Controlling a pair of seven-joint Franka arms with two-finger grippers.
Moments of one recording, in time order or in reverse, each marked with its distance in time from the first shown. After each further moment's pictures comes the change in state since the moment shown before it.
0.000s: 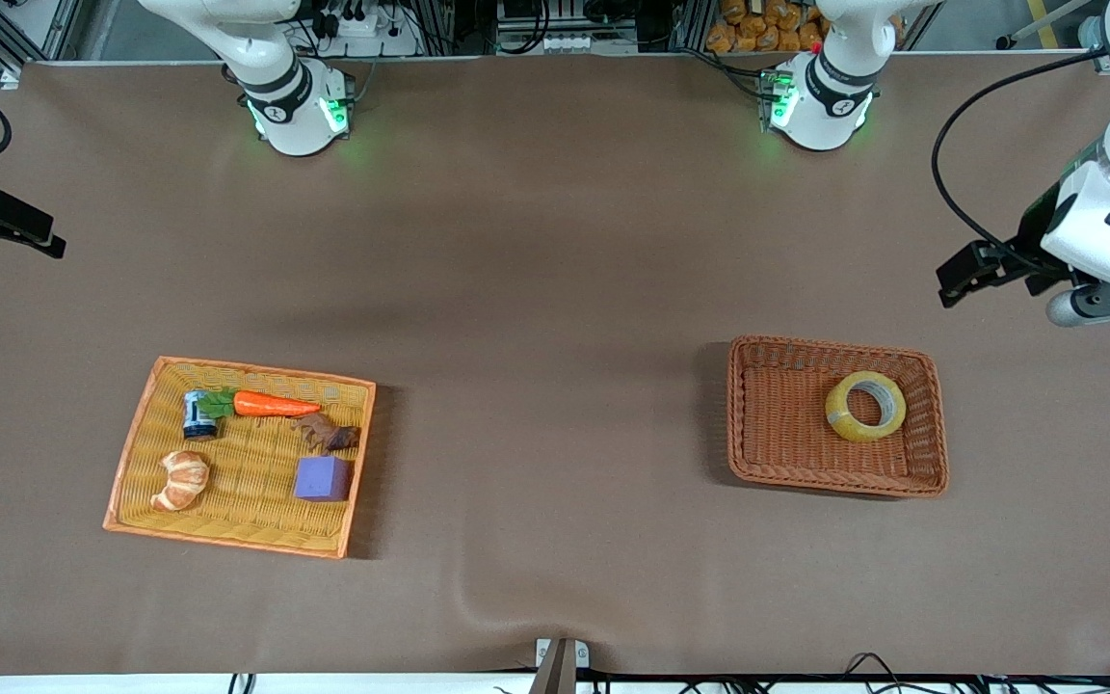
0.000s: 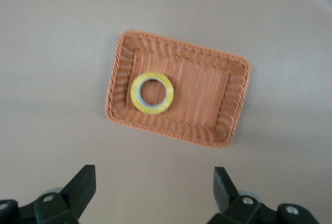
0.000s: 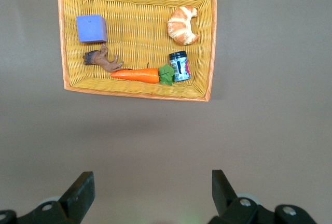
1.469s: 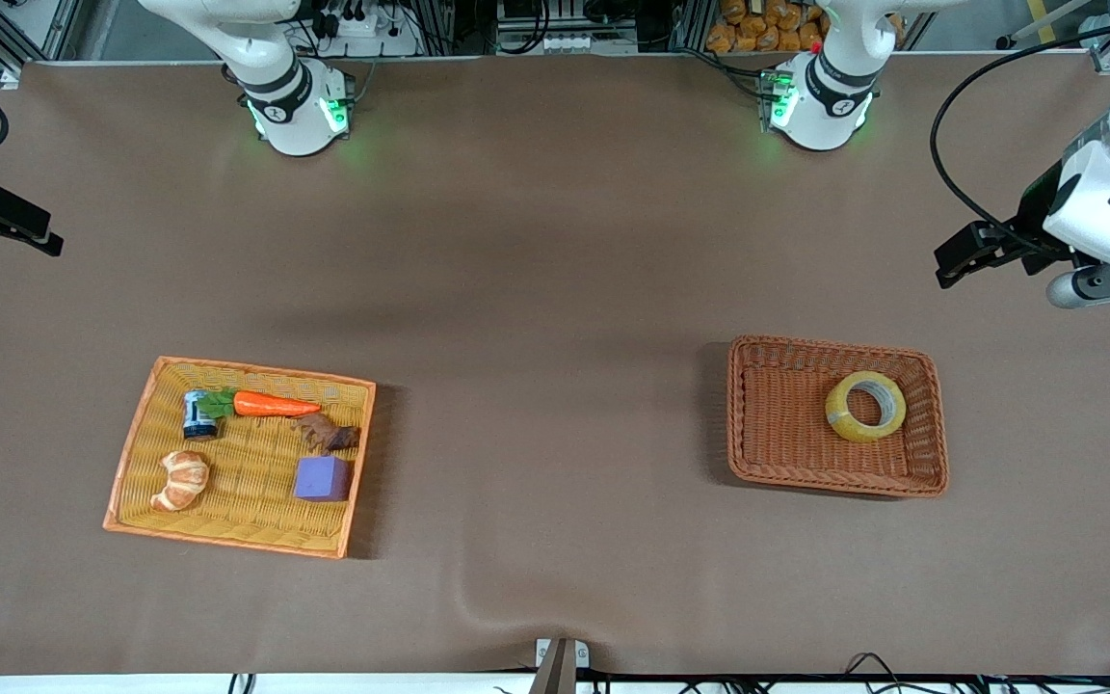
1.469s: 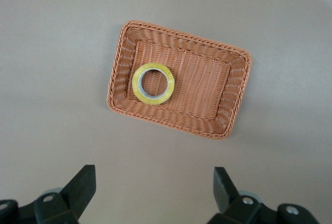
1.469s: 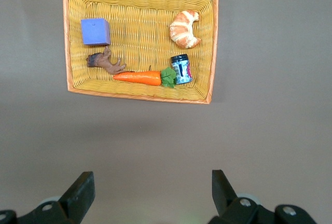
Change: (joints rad) left arm -0.250 -0.020 0.264 0.010 -0.014 -0.032 0.002; right arm 0.000 0.000 0.007 0.016 0.001 -0.005 0.000
